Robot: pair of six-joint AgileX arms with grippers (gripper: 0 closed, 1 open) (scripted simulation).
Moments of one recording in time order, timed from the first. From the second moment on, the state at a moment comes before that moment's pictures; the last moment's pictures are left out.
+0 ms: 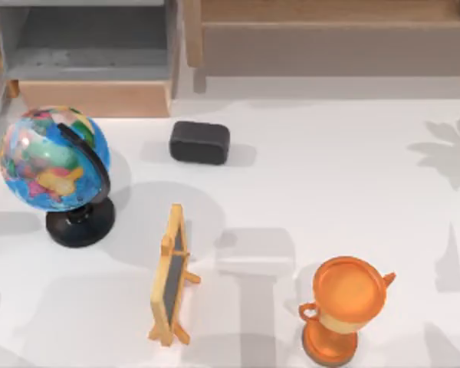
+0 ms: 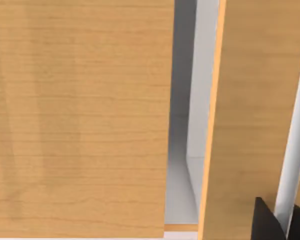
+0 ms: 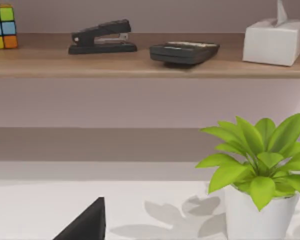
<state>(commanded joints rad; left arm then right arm) 0.55 2.12 0.73 1.36 0.58 1.58 0.00 0.00 0.00 0.00 0.00 0.00</state>
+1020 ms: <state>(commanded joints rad) 0.46 2.24 0.99 1.22 0.49 1.57 0.00 0.00 0.00 0.00 0.00 0.00</state>
